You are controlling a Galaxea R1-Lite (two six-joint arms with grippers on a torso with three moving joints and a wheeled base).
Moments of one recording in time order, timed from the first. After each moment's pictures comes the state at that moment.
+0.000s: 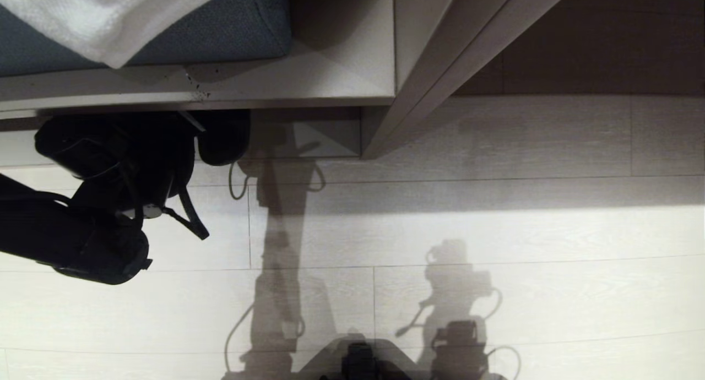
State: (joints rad) left arm -0.18 1.85 -0.89 -1.52 0.20 -0.26; right arm -0.01 0.00 0.00 -0.01 0.00 -0.02
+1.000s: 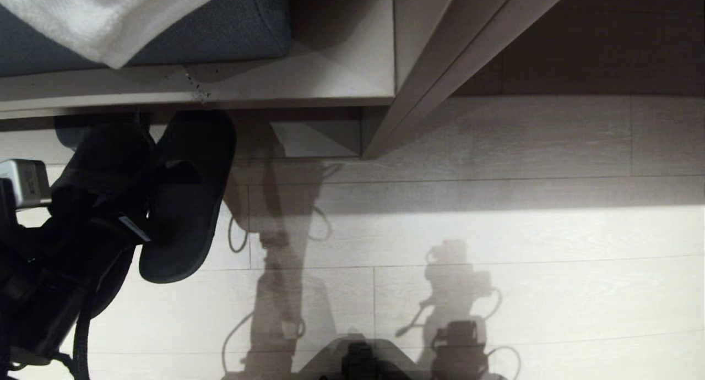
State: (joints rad) left arm -0.18 1.48 -0.22 -1.52 0.20 -0.19; right arm -0.01 0.00 0.00 -0.01 0.00 -0.02
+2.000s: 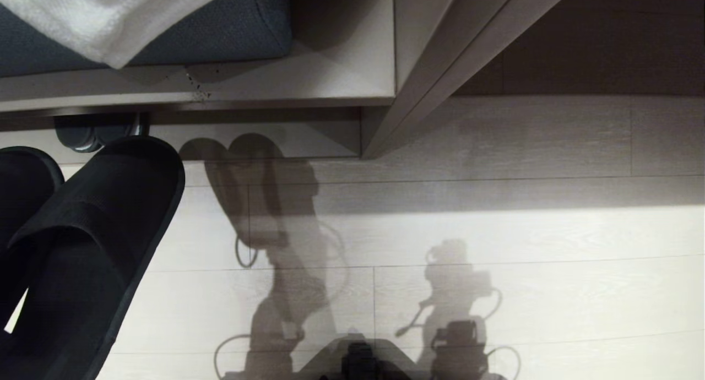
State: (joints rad) left arm -0.18 0.68 -0.25 -0.61 0.19 -0.11; right arm -0.01 0.00 0.00 -0.01 0.00 -0.02
